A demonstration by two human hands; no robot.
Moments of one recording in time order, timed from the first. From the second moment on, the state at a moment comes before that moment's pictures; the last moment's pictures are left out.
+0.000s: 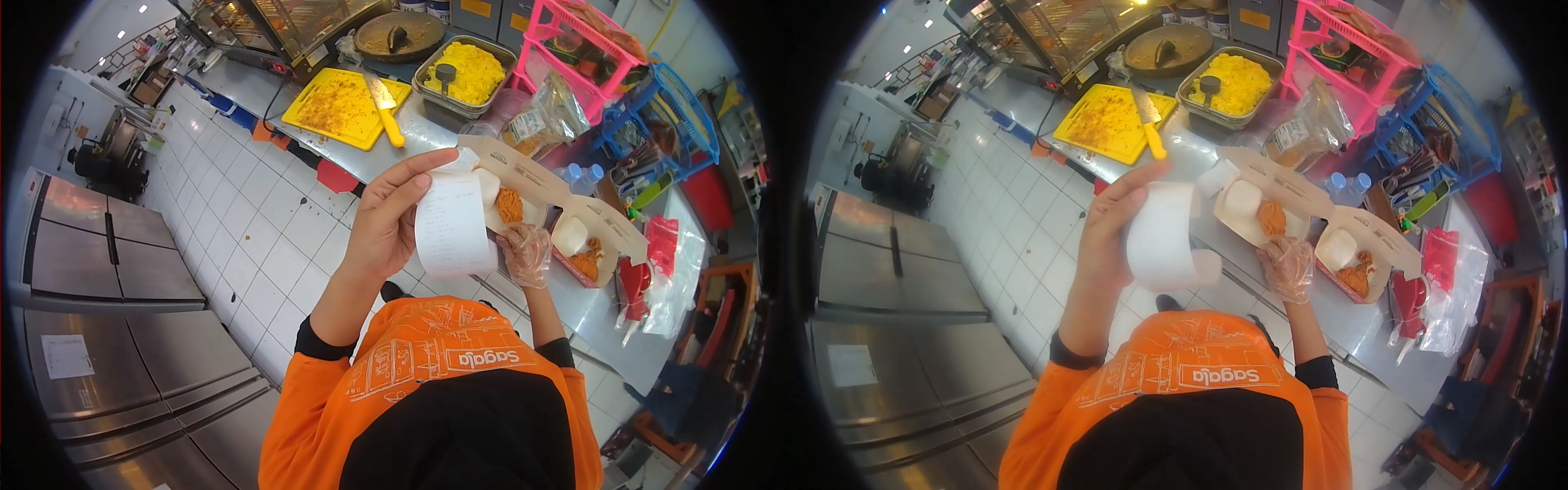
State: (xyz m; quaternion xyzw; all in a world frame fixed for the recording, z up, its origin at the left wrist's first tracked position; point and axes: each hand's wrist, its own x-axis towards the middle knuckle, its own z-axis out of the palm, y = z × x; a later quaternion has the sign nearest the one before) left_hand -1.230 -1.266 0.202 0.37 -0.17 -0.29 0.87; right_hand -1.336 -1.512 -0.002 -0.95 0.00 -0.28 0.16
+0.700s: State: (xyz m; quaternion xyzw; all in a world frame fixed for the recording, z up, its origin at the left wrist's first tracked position) left_hand -1.208 -1.270 0.109 0.41 -0.14 -0.34 0.84; right_hand -1.331 -1.504 -0.006 -0.97 0.04 -0.24 0.06
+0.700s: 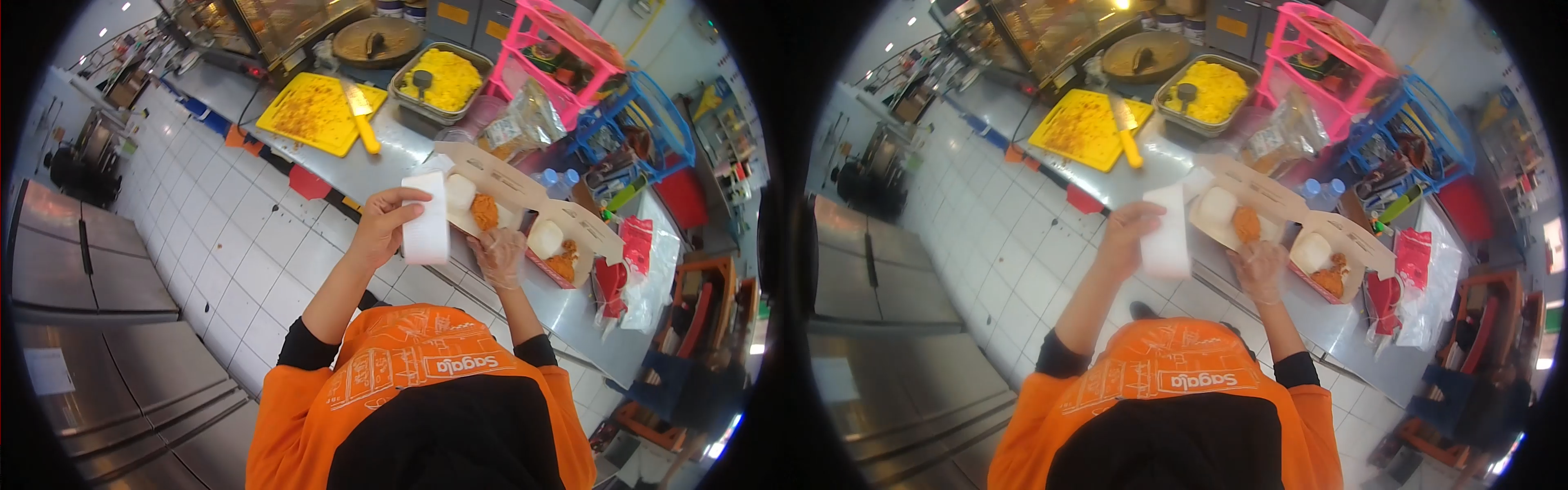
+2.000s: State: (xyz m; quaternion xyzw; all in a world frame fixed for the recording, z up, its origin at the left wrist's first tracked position) left_hand -1.184 -0.952 -0.141 0.78 0.09 -0.11 0.62; right_hand -1.146 -1.241 -0.021 -0.89 -0.19 0.27 0.32
